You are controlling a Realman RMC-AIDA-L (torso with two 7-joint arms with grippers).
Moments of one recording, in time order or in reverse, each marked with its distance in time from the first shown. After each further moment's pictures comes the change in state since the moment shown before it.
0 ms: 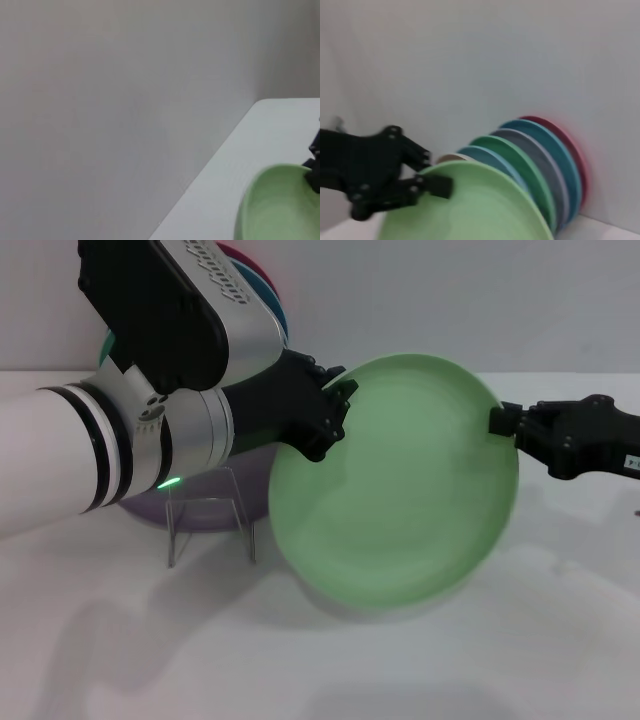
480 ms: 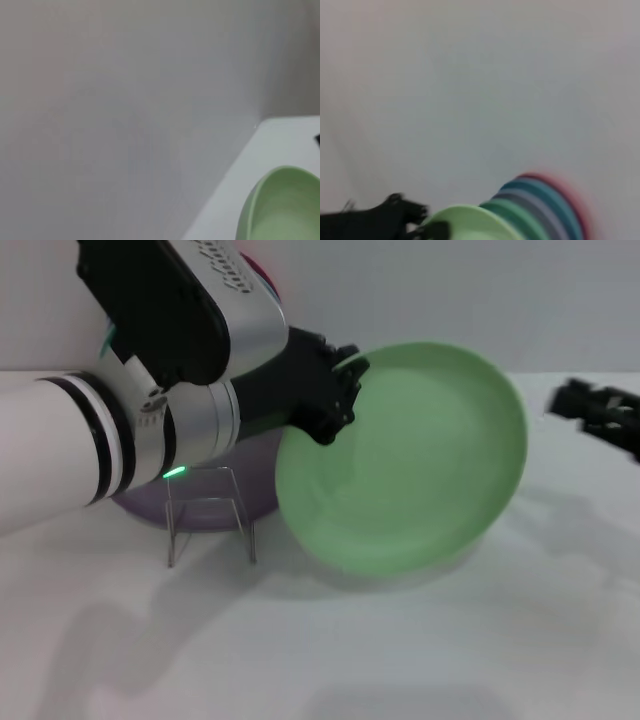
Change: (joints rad) left arm 0.010 -0.001 0.008 -0.017 -0.018 0.062 0.043; right arm -0.013 0.001 0.301 -0.235 0.150 0.244 -0.034
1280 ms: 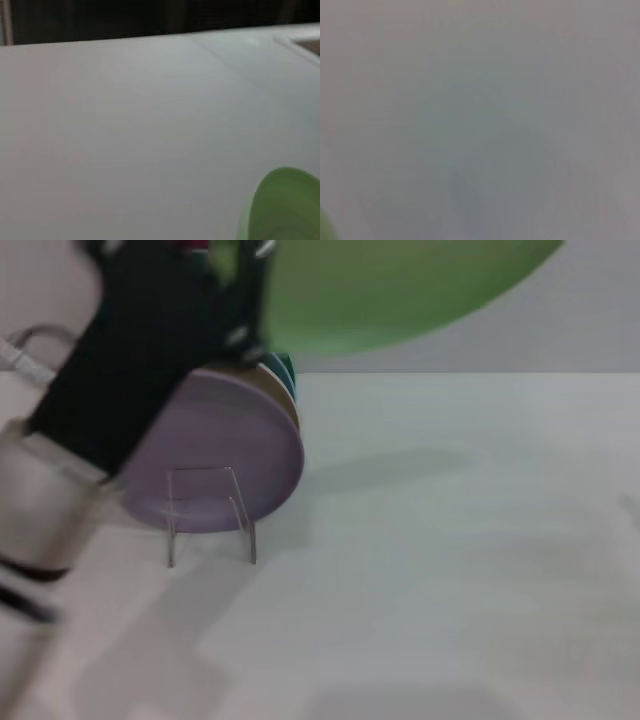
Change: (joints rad) left arm 0.092 0.170 0.395 0.616 0.417 1.894 -0.230; right arm -0.025 0.001 0.409 -0.208 -0.038 0.076 -0.157
